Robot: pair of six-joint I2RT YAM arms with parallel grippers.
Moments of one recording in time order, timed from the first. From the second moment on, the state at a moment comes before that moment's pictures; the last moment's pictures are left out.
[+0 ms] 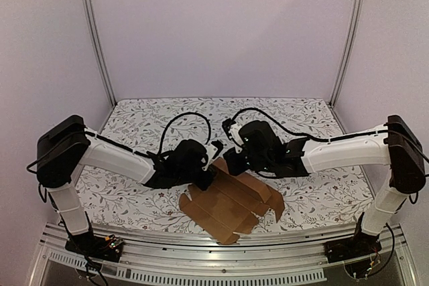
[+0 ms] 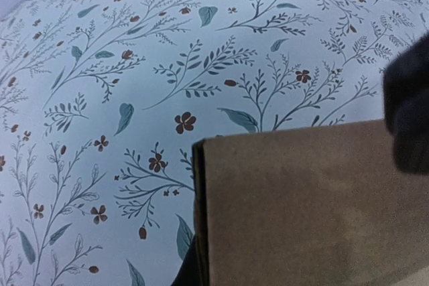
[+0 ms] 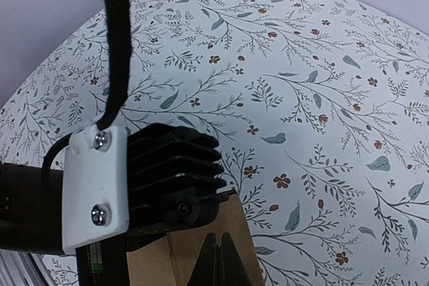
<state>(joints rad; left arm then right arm) -0.99 1.82 0.90 0.20 -0.22 -0.12 1.03 1.69 1.07 0.02 0.23 0.34</state>
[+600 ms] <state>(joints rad) -0.99 1.85 0.82 0.36 -0.21 -0.19 1.03 1.79 1.05 0.12 0.18 0.42</state>
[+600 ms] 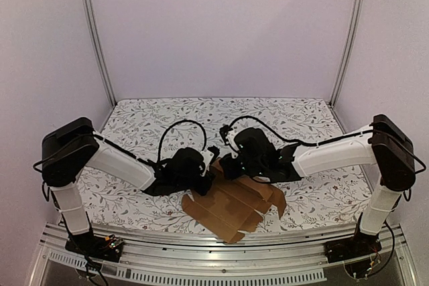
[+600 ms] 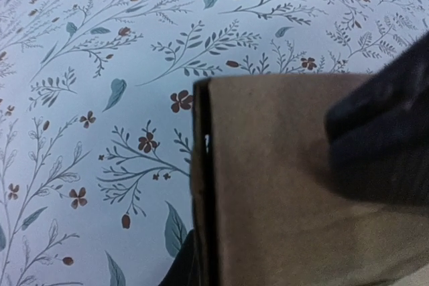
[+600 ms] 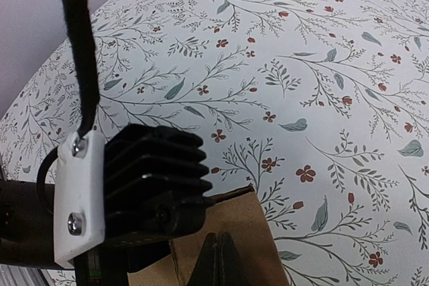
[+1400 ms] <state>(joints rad) -1.00 1.90 0.77 0.51 -0.26 -0.22 1.03 1.79 1.03 0.15 0.17 0.43</state>
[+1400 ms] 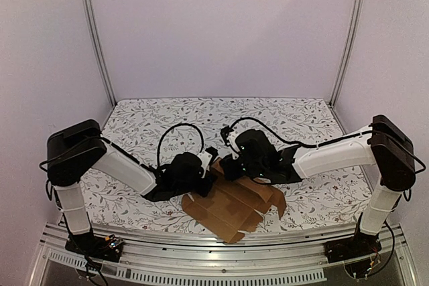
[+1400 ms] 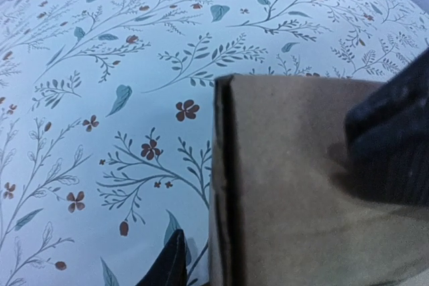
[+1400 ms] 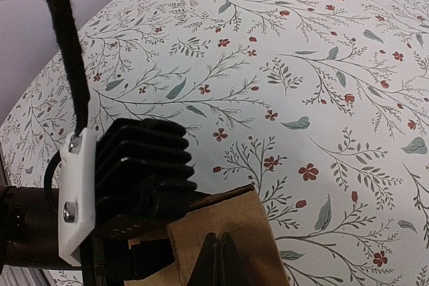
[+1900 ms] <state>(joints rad) -0.99 1.92 0.72 0.74 -0.20 -0.22 1.03 1.77 1.00 0.16 0.14 0.44</state>
